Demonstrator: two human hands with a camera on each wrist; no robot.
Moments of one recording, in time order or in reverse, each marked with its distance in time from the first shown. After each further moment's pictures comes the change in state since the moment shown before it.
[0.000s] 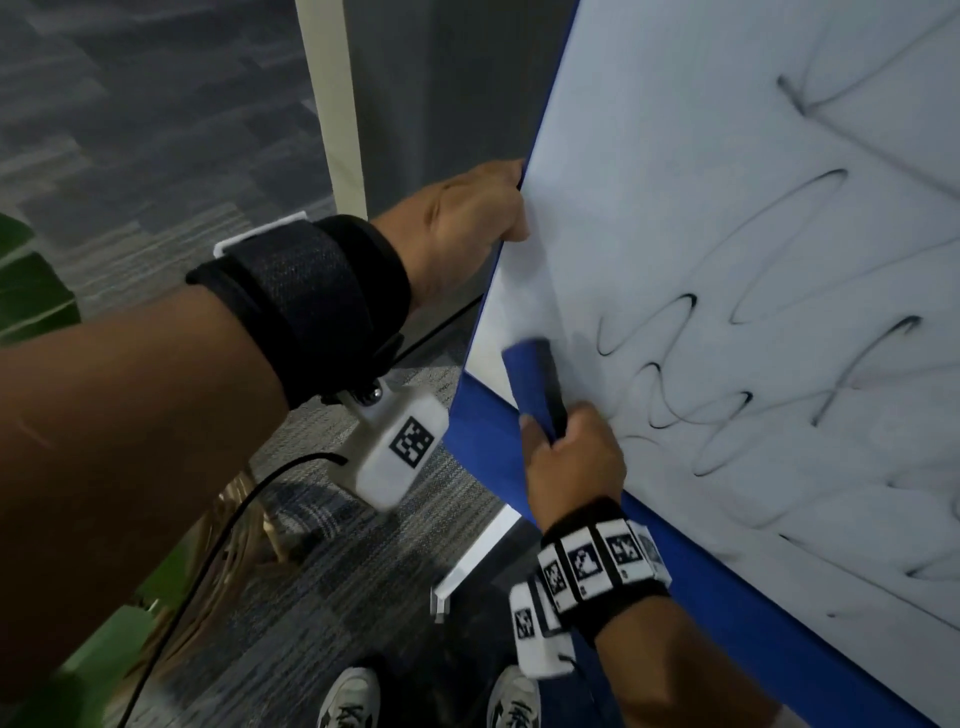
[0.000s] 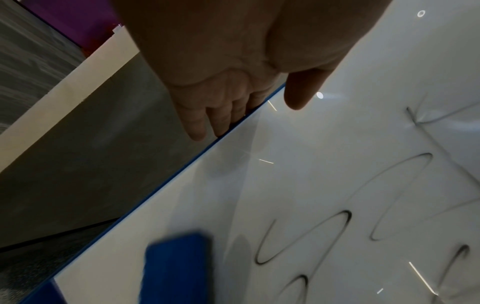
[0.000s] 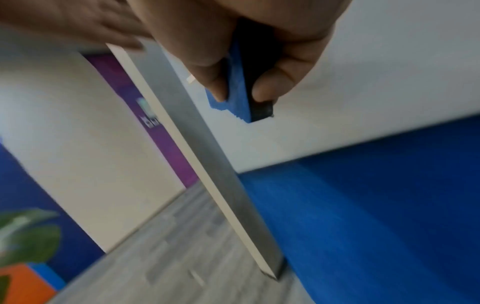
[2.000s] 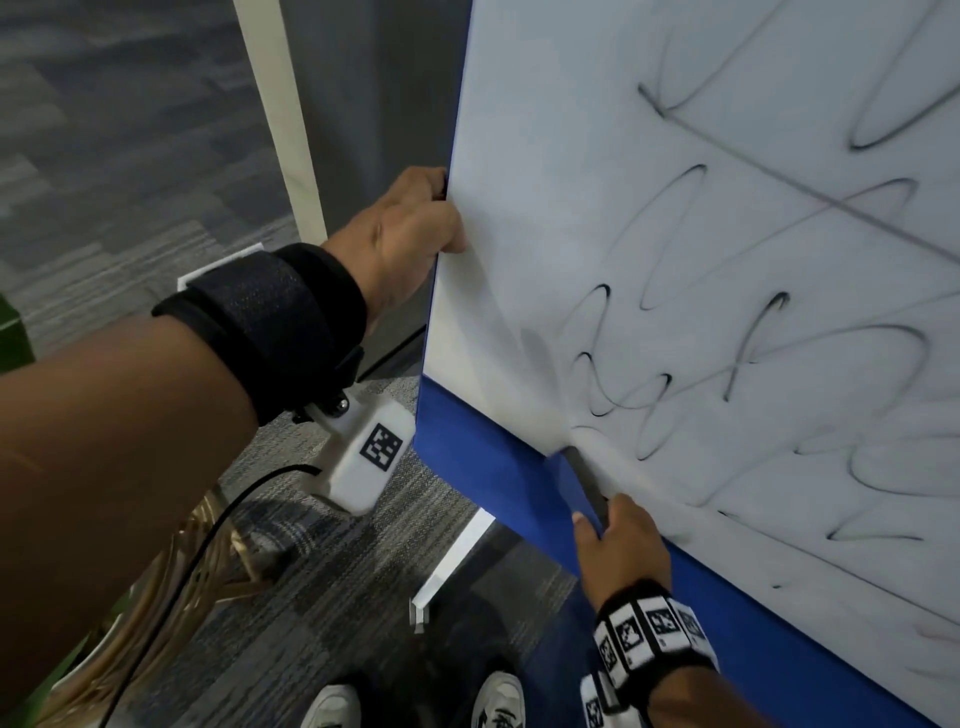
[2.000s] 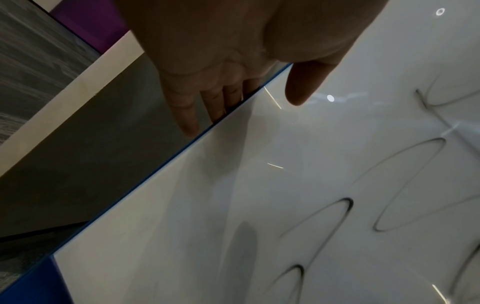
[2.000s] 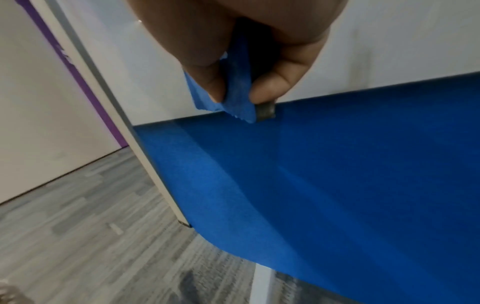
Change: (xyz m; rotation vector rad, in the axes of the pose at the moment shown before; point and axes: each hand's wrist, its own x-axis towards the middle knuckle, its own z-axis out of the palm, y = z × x) left_hand -0.013 0.011 0.025 -0.079 0.174 -0.017; right_hand -0.036 0.119 -0.049 -0.259 -0.153 0.232
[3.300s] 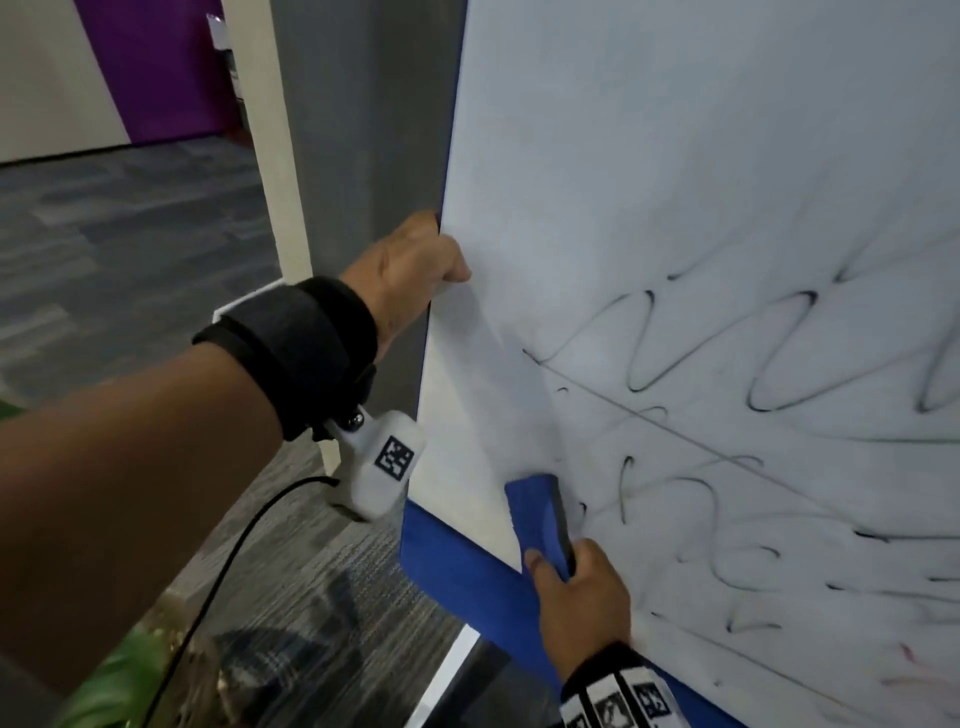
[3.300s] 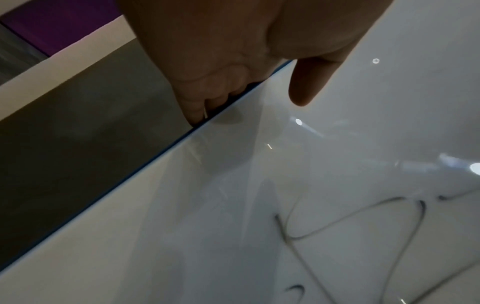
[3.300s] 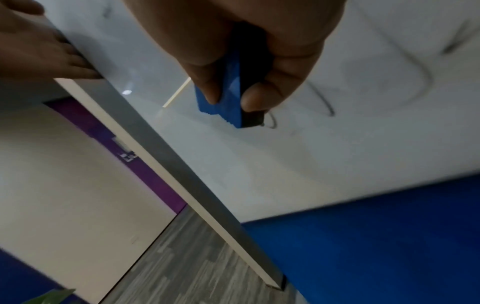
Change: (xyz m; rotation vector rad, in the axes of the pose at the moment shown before) left_hand 0.009 0.145 -0.033 -0.053 0.011 0.209; right_hand -0.046 -0.110 -0.124 0.503 0.069 -0.047
